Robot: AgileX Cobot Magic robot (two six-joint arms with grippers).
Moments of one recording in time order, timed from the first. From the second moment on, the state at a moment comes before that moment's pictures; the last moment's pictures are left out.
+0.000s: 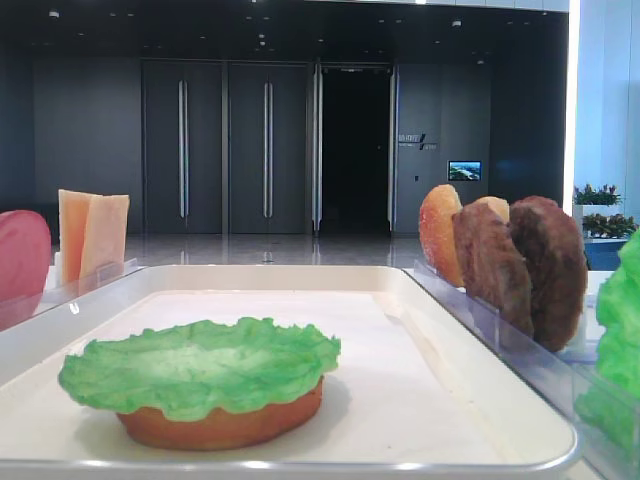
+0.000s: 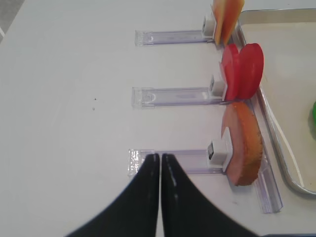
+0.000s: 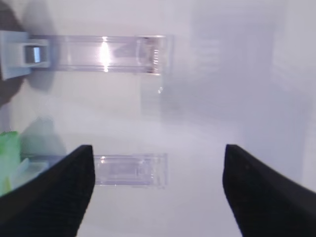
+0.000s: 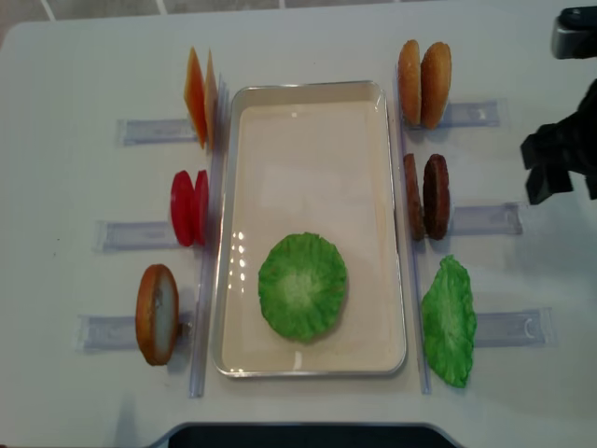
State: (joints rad) left arm 0.00 -0.02 -0.47 0.06 1.11 0.00; right arm 0.07 1.41 -1.04 0.11 1.15 -0.06
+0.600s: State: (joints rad) left arm 0.00 -0.02 -0.47 0.06 1.11 0.00; right arm -0.03 1.20 -0.90 0.07 1.14 -0.04
